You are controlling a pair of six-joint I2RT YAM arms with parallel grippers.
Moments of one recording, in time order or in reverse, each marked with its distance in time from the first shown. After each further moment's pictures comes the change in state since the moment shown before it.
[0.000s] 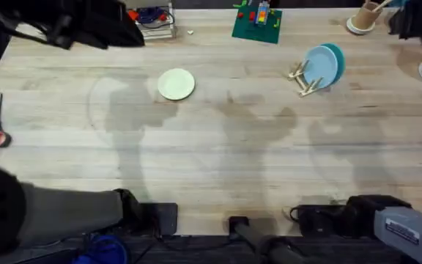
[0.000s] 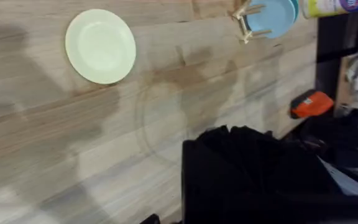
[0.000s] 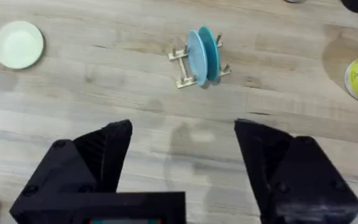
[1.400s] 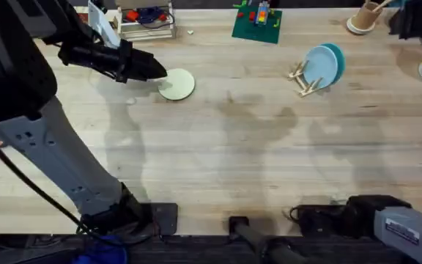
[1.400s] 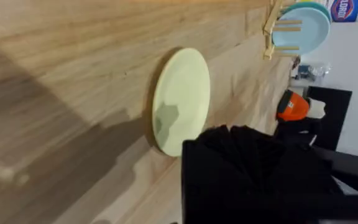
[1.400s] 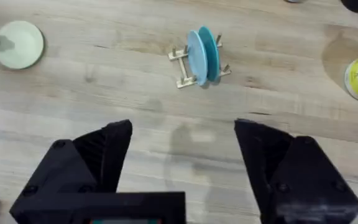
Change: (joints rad) left arm 0.034 0.598 -0.159 0.369 0.218 0.183; right arm 0.000 0.000 0.000 0.000 0.000 0.000
